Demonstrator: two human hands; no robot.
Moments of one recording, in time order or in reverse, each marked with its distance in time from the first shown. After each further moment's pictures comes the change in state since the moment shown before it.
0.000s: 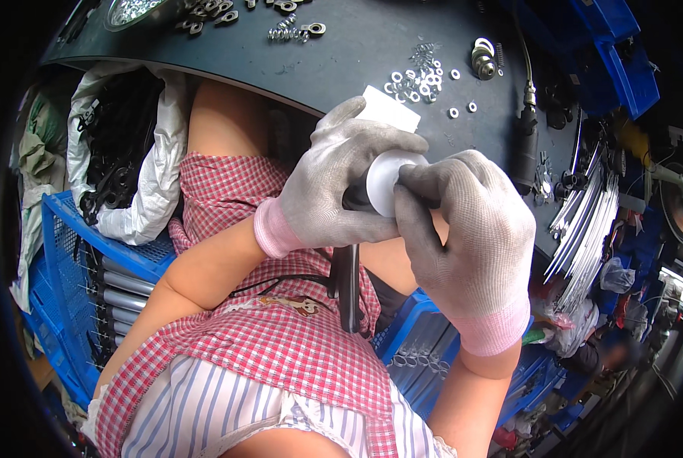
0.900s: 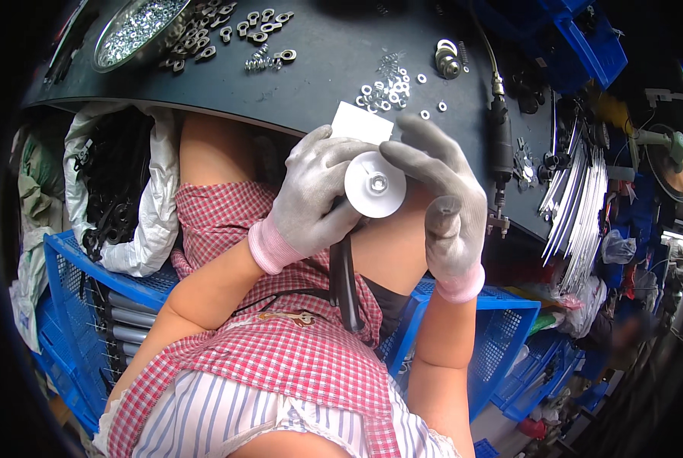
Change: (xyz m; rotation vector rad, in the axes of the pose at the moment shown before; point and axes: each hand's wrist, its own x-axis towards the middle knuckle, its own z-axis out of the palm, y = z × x) left_hand -0.006 -0.016 0.009 0.201 0.080 0.168; right_hand -0.017 0.048 0.038 0.468 0.398 0.048
